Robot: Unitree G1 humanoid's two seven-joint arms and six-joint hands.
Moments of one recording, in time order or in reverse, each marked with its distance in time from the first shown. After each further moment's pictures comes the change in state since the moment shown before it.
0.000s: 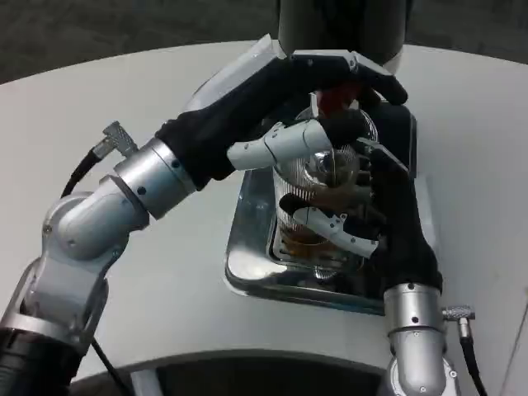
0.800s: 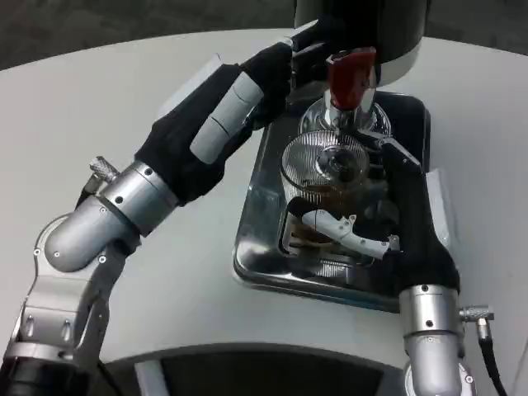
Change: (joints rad) left arm 0.076 -0.088 0.118 -0.033 -0.275 0.285 -0.081; right arm 0.065 -0.044 0.019 -0.148 -0.086 0.059 -0.016
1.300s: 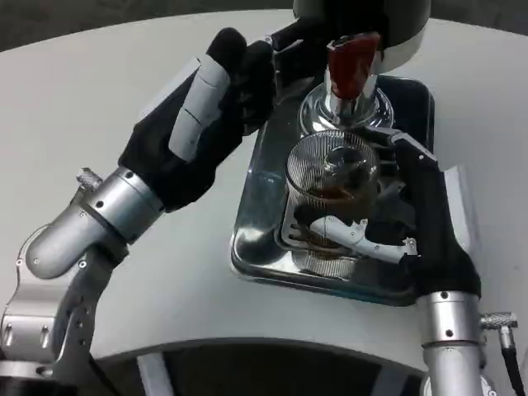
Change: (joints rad) left arm 0.063 -0.007 0.074 -0.135 -0.097 0.179 -0.018; right arm 0.099 -0.021 0.002 -0.199 -0.018 0.048 0.040
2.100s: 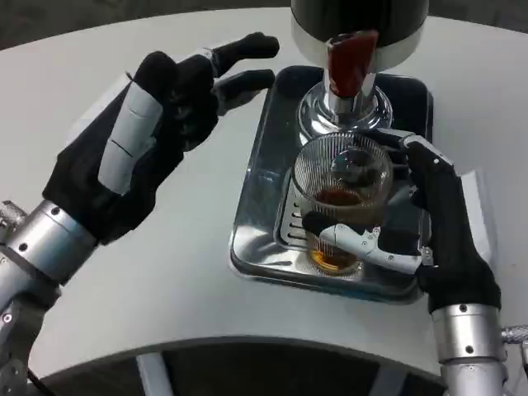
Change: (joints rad) left arm 0.221 0.062 0.131 -0.311 -0.020 0.076 0.013; right arm 0.102 0.000 -0.002 -0.179 0.001 0.046 0.067
